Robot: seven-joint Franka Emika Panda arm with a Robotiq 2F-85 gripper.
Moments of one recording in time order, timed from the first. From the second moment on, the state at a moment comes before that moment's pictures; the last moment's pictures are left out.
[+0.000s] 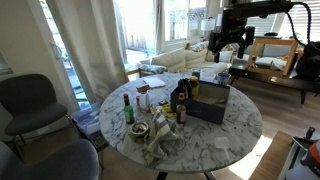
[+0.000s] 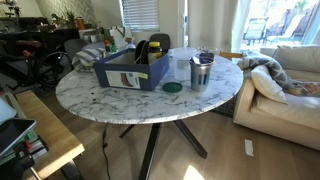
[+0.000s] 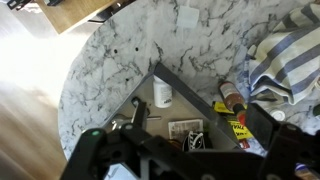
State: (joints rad) arm -0.11 -0.71 0.21 -2.46 0.02 1.76 0.54
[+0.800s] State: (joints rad) arm -0.22 -0.73 -0.14 -2.65 -0.24 1.95 0.12
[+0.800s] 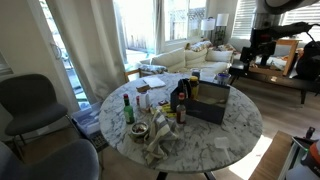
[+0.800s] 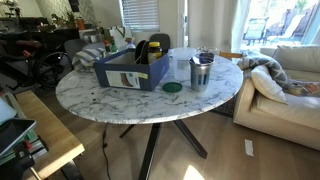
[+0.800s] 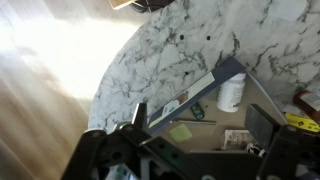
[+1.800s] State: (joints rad) arm -0.24 -0.44 -0.27 -2.55 -0.01 2.64 0.16
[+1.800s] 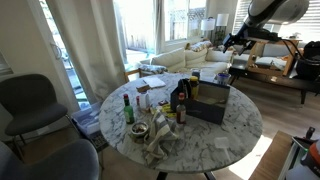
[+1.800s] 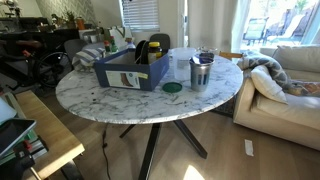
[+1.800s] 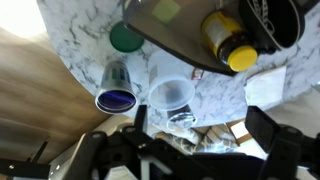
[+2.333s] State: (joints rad) arm -0.17 -0.10 -0.31 -2.30 0.21 2.68 0.08
